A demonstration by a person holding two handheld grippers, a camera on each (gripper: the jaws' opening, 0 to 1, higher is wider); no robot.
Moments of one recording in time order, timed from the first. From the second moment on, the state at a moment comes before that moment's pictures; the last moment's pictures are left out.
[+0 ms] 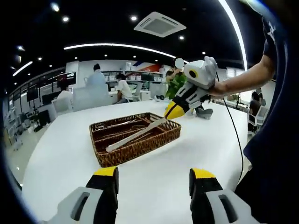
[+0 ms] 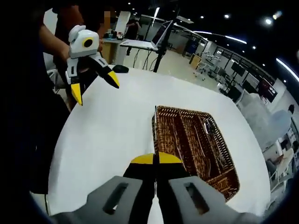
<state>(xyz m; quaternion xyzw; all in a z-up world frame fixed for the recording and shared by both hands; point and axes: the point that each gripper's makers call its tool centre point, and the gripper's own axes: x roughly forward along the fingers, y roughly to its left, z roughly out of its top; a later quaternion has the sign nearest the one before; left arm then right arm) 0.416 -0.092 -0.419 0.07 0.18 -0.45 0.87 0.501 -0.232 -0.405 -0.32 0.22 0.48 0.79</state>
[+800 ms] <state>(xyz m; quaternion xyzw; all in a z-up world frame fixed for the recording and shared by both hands) 0.422 -0.066 -0.418 0.07 0.19 -0.41 0.89 0.545 -0.222 -0.437 -0.34 0.27 0.56 0.71</state>
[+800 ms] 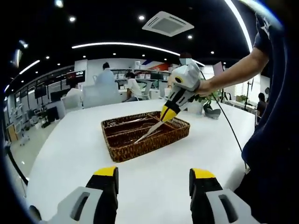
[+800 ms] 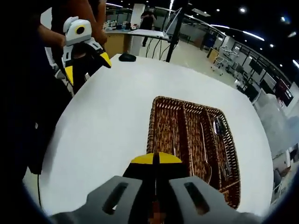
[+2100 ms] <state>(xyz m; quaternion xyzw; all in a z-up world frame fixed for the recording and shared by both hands) 0.415 -0.051 -0.428 0.06 0.21 -0.37 0.90 0.556 -0.249 -0.518 -0.46 0.37 0.61 0.52</state>
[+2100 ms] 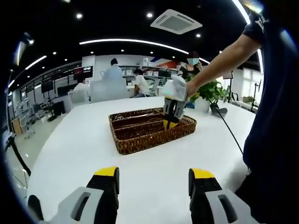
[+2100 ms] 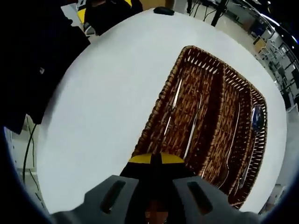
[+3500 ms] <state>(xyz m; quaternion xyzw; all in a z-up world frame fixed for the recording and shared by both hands) 0.416 -0.035 -0.425 0.08 0.22 -0.35 0.91 0.570 -0.253 -0.515 -0.41 0.39 0.59 0.57</state>
